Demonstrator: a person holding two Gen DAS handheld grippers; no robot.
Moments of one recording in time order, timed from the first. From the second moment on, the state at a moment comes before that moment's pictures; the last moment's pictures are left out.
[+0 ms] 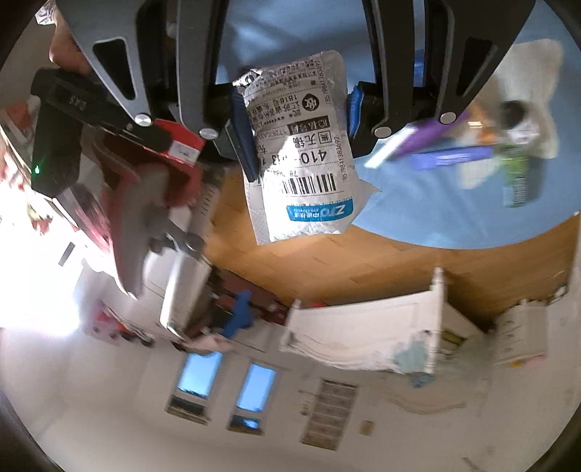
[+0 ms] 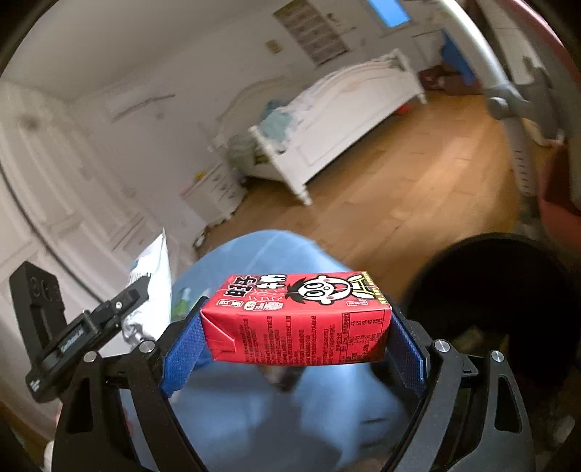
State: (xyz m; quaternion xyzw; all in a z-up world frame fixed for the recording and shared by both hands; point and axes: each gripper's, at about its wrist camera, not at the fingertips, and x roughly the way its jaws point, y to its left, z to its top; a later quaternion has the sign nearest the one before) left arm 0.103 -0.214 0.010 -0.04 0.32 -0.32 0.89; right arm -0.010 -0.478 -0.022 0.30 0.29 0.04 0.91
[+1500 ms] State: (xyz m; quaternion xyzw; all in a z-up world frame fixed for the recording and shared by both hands) left arm 0.097 -0.396 -0.055 0.02 0.40 -0.45 0.80; right arm -0.064 -0.608 -0.122 0.43 0.31 -0.11 0.84
